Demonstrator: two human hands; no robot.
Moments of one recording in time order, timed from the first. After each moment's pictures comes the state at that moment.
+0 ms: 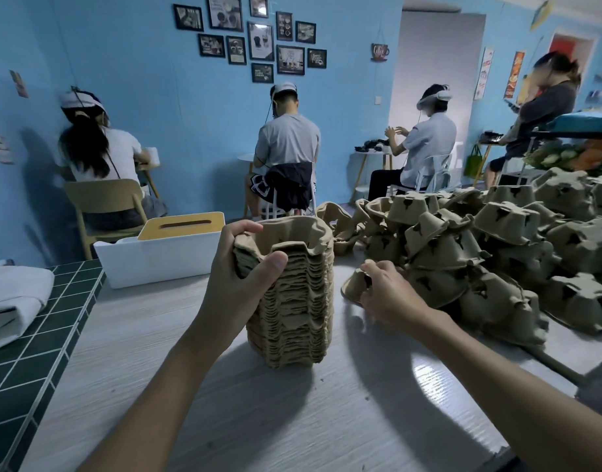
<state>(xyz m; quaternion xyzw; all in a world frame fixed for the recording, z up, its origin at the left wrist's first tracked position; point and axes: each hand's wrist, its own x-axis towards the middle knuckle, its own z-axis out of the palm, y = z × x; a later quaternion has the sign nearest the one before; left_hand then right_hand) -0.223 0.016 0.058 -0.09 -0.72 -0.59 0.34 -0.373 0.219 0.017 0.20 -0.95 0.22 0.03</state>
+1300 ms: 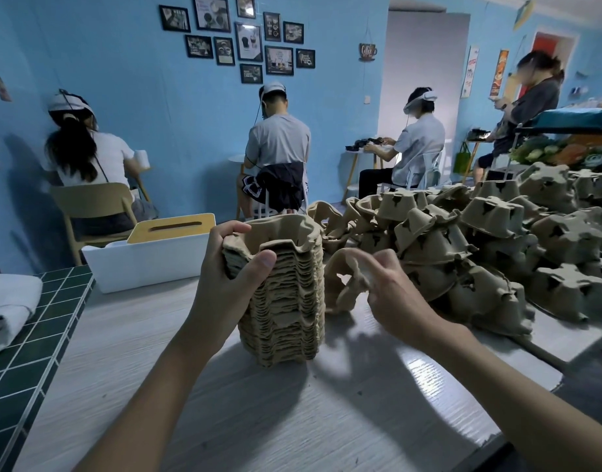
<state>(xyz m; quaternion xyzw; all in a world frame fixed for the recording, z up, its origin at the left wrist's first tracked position) -0.220 0.020 0.061 -0.09 -0.70 -0.63 0.33 -0.344 0.241 0.017 0.32 -0.88 0.29 0.17</state>
